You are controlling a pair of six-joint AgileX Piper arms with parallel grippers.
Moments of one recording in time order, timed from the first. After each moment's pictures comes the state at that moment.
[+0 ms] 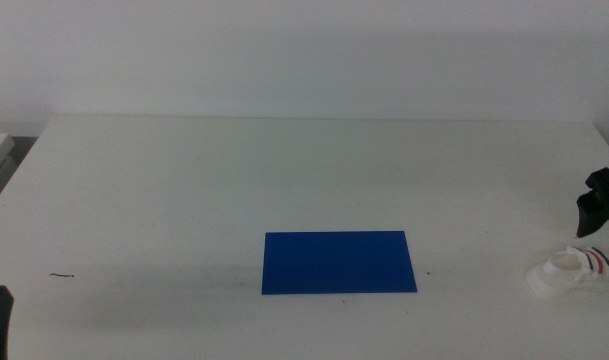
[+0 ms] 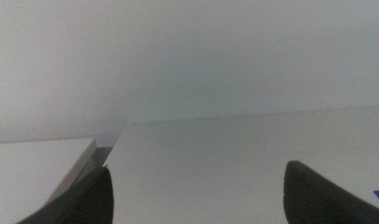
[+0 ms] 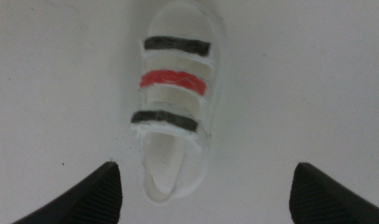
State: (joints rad) left arm 0.00 0.00 0.00 0.10 0.13 -0.05; right arm 0.04 1.51 -0.96 -0.13 0.88 1.34
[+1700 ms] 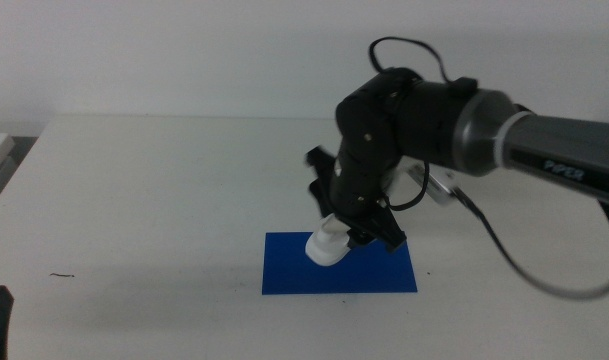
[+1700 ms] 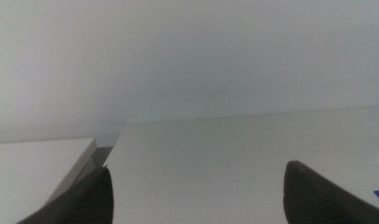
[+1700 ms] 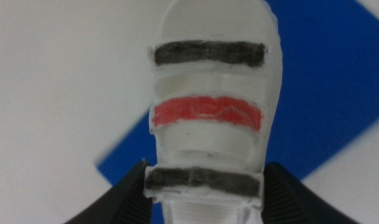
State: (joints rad) left arm 0.00 0.00 0.00 0.10 0.13 -0.05; right arm 0.70 2.03 -1.62 -0.14 0.97 1.64
